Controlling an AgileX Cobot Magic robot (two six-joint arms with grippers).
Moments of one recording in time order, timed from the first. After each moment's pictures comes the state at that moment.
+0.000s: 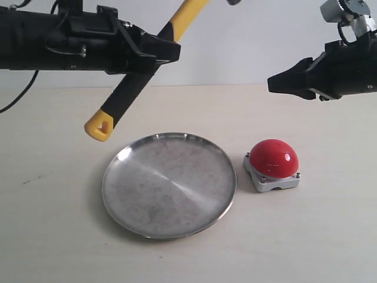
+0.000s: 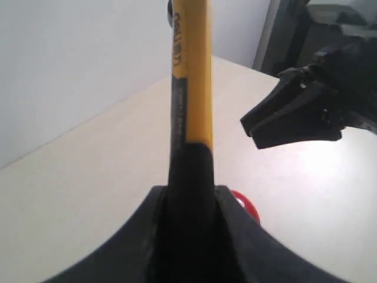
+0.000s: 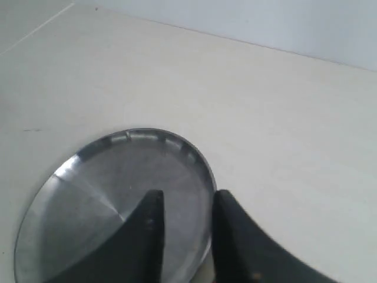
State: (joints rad) left arm -0.45 1.62 -1.10 -1.70 0.60 1.77; right arm -0.02 1.58 -0.94 -1.74 -0.74 1.62
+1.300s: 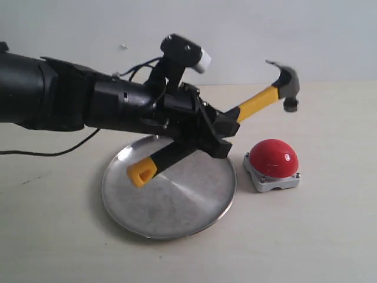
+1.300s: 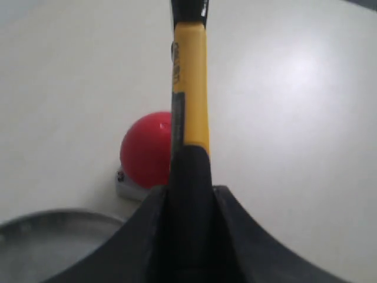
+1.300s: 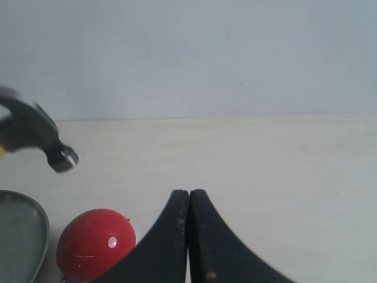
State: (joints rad) left arm -0.71 1.77 -1.10 -1.71 0.42 1.82; right arm -0.02 0.65 -0.31 -1.58 -0.06 1.62
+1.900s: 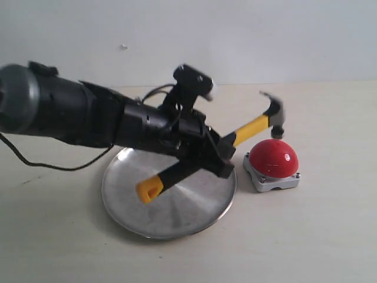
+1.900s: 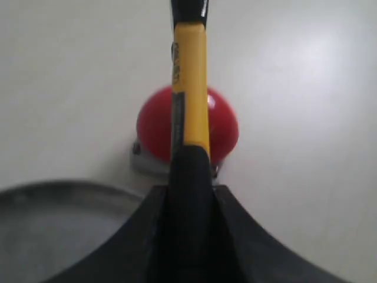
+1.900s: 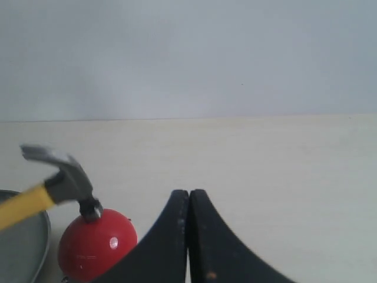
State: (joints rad) left arm -0.71 1.93 -1.15 -1.72 0.38 1.82; right arm -0.02 0.65 -0.31 -1.58 -0.06 1.62
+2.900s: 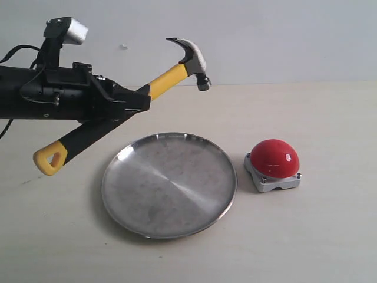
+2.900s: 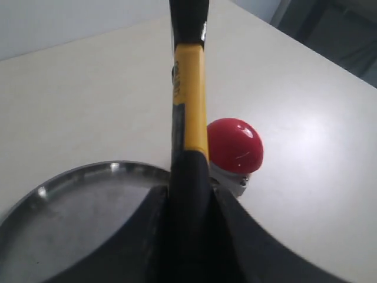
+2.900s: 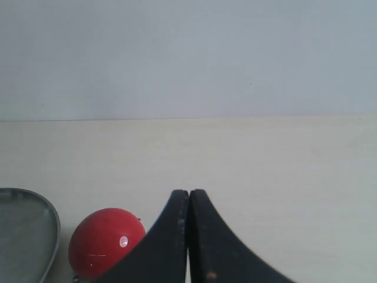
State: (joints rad) left arm -0.33 1.59 -0.89 -1.71 0.67 1.74; right arm -0.02 0.65 -0.31 -1.58 -0.08 1.62
